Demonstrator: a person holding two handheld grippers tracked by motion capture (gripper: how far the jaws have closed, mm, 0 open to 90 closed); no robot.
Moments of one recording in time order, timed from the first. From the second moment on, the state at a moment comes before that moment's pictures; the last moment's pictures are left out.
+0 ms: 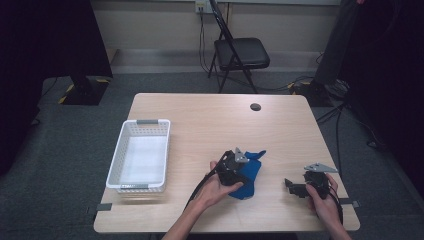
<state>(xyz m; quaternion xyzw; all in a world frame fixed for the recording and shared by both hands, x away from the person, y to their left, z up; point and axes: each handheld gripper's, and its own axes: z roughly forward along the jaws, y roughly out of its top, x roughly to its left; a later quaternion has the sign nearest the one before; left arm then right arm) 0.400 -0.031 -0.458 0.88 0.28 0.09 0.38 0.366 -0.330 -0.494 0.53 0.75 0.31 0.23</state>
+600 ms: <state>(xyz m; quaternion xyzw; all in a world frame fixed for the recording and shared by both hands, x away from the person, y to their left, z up) 0.405 -0.031 -0.478 0.88 0.28 0.09 0.36 0.365 -0.330 -0.494 0.53 0.75 0.31 0.23</state>
